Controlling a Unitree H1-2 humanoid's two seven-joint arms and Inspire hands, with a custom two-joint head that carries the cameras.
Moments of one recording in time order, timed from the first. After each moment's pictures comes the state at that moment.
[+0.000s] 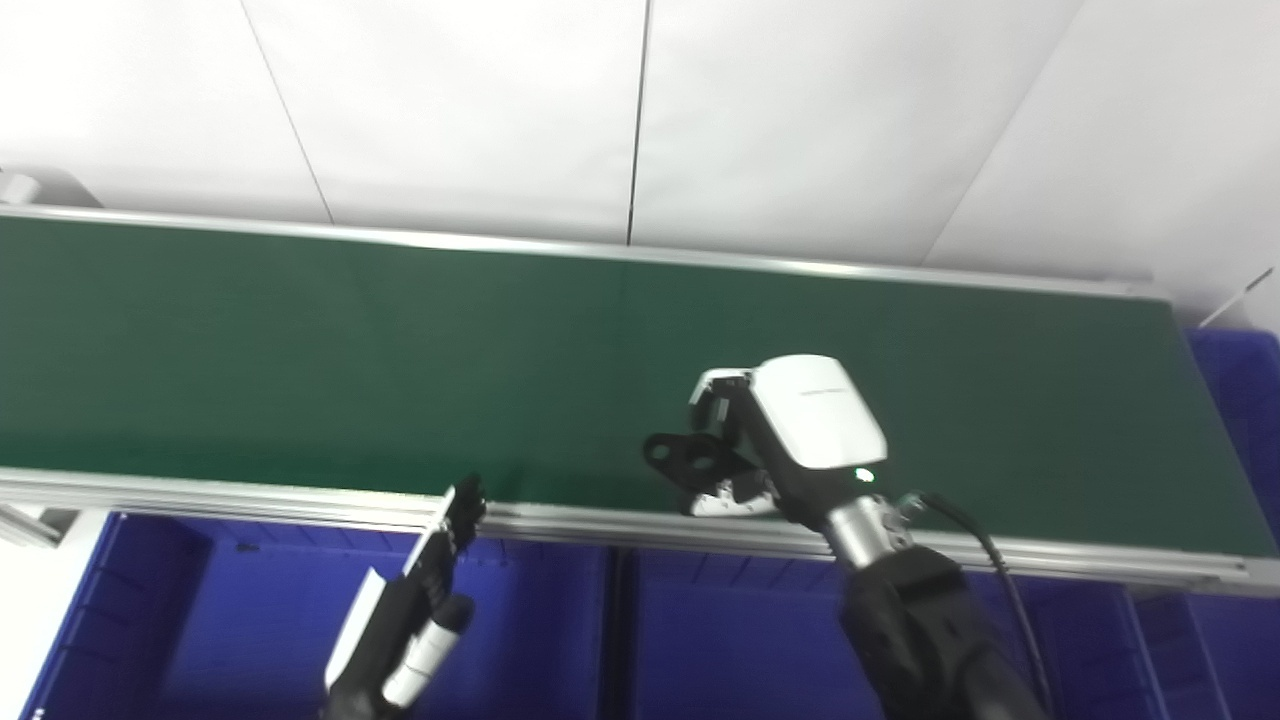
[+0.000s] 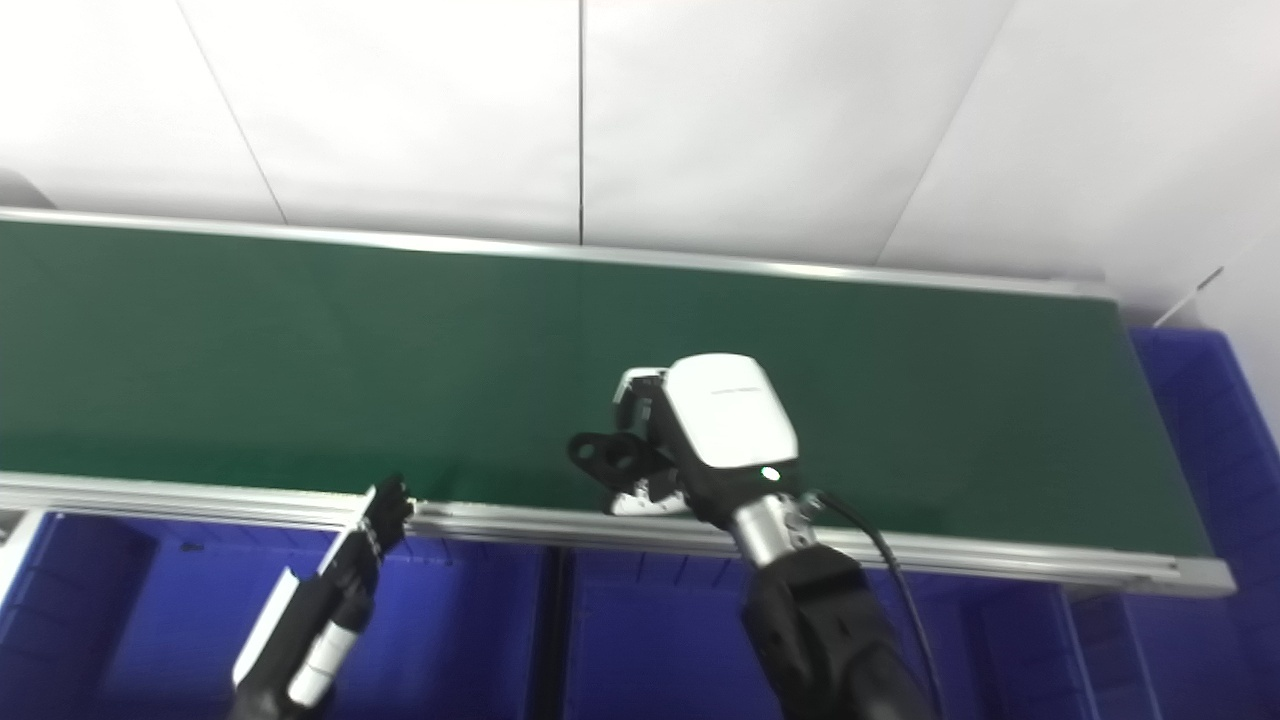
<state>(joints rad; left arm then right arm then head) 0.53 0.15 -0.19 -0.19 0.02 -0.31 -0.14 0.14 -0.21 0.44 -0.52 -1.16 0.24 0.35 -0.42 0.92</state>
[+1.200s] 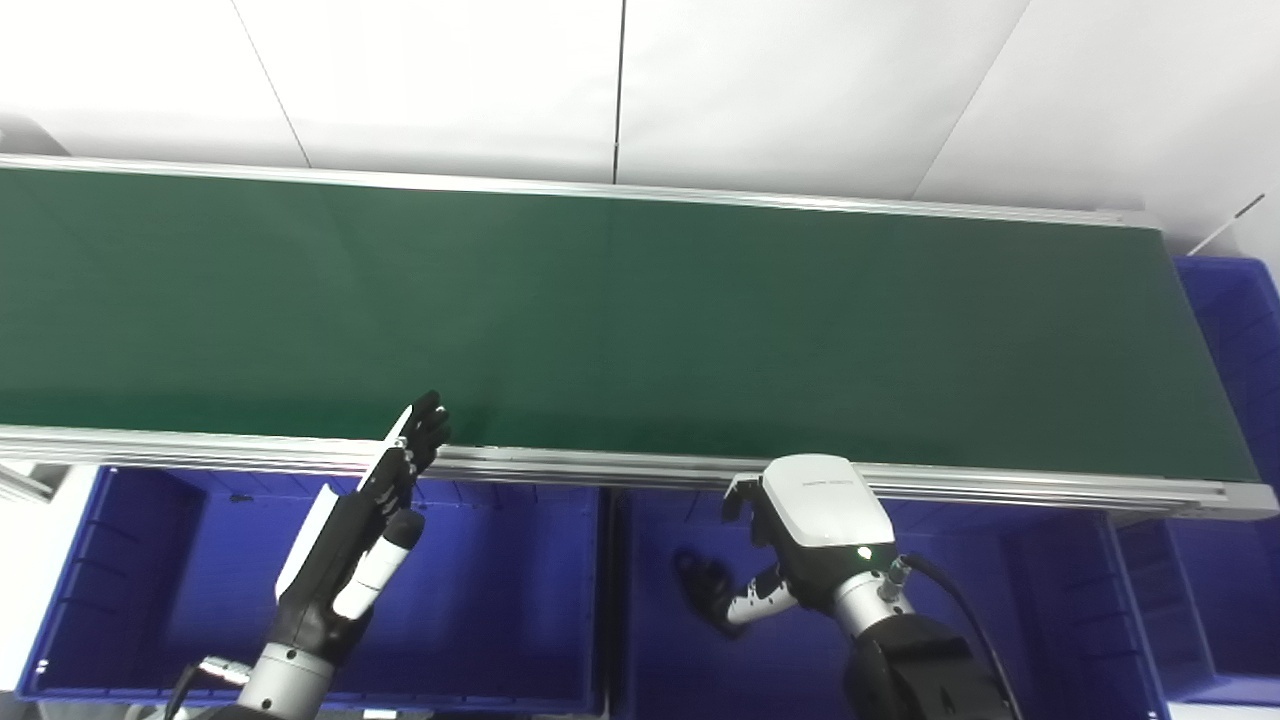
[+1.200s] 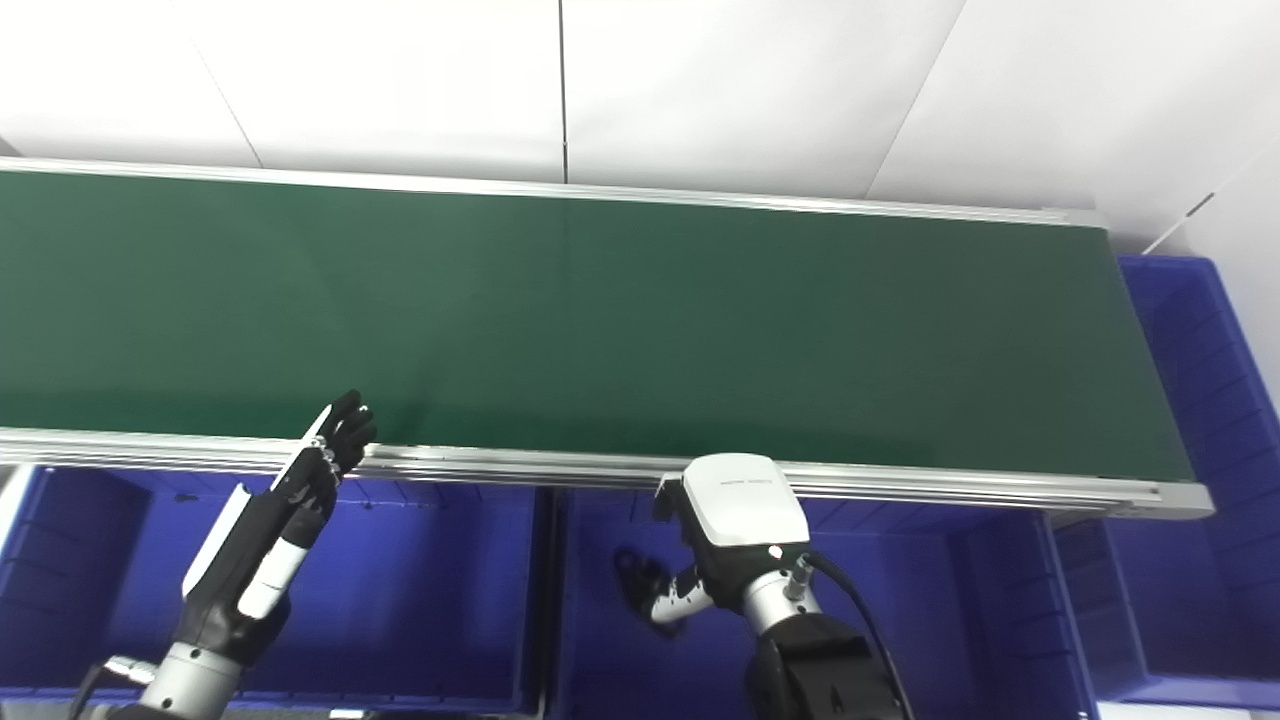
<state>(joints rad) 0.50 0.20 -0.14 -0.24 -0.04 -0.22 -0.20 0.31 -0.14 0.41 -0.45 -1.43 0.24 0.58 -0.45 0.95</state>
